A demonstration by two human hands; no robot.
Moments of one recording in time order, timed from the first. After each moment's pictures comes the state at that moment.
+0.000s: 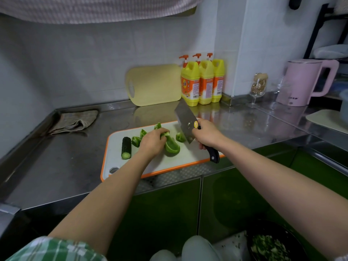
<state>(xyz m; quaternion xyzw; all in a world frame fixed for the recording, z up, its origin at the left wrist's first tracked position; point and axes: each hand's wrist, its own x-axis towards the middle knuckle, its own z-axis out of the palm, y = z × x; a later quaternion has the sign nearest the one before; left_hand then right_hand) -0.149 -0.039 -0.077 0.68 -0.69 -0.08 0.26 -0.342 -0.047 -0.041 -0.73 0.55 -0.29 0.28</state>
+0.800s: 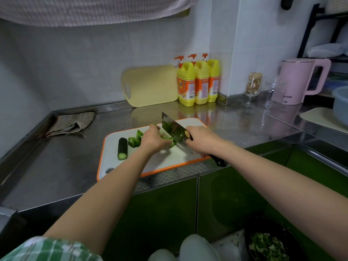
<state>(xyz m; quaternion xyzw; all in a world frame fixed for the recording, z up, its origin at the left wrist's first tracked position) -0.172 -0.031 -0.061 0.71 -0.59 -0.20 0.33 -0.346 -0.024 -0.034 -0.83 0.53 -0.11 0.11</state>
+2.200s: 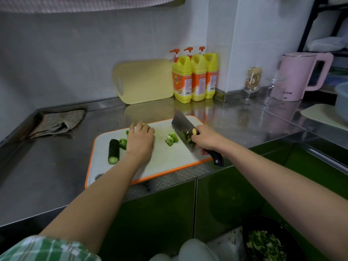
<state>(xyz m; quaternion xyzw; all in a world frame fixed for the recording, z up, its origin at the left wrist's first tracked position) -0.140 -0.063 -0.092 0.65 -0.72 0.23 0.05 -0.360 -0.069 -0.060 -0.72 0.59 -0.20 0.30</state>
